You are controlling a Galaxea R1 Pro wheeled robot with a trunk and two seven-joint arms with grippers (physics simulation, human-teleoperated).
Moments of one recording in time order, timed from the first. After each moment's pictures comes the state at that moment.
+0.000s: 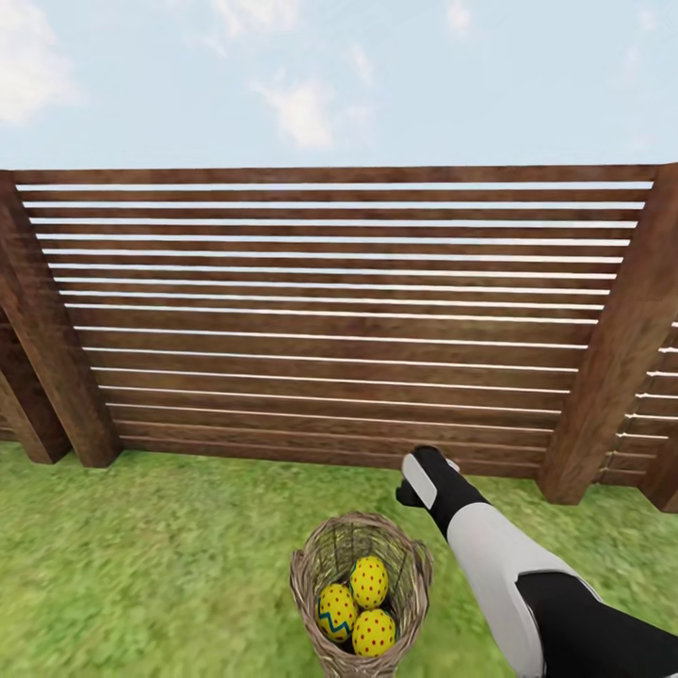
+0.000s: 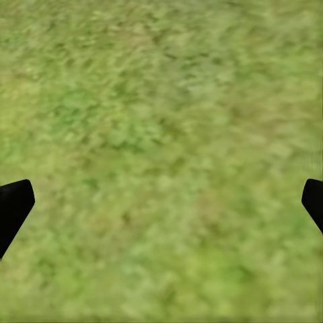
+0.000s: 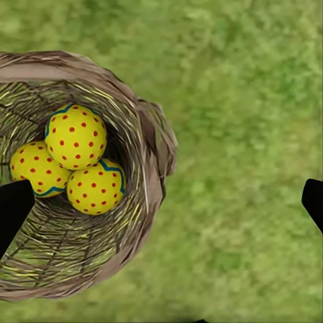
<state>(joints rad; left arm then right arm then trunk) 0.14 0.21 0.24 -0.98 0.06 0.00 -0.01 -0.93 0.16 0.00 -0.40 -0.31 0.78 -0.58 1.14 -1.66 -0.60</state>
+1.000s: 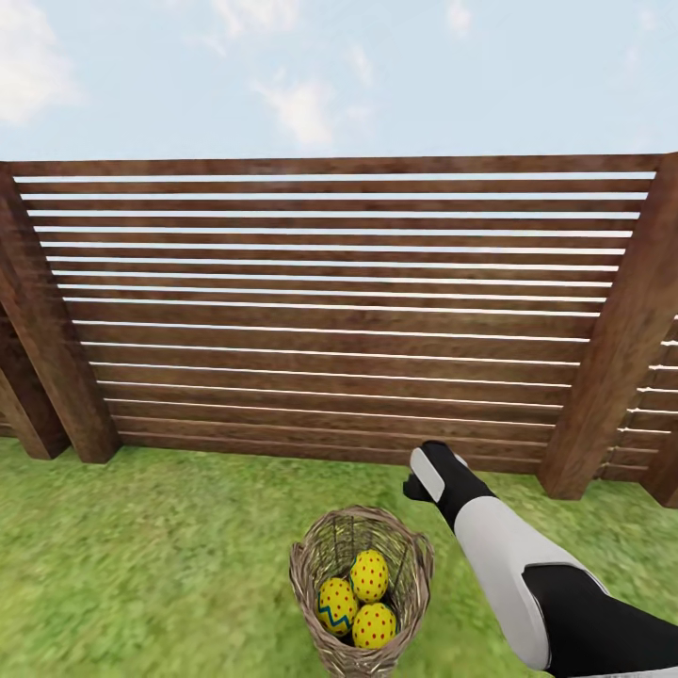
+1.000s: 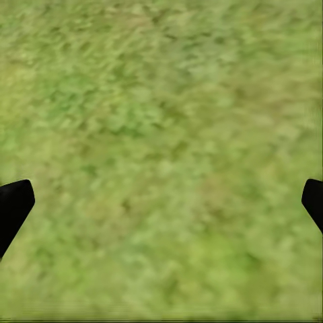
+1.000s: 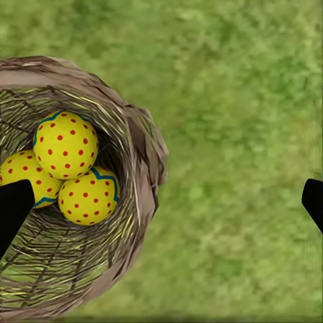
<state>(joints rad) 0.15 0.22 0.23 -0.96 0.05 0.00 0.00 -0.95 0.14 -0.01 -0.40 -0.31 0.78 -0.57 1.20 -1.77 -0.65</state>
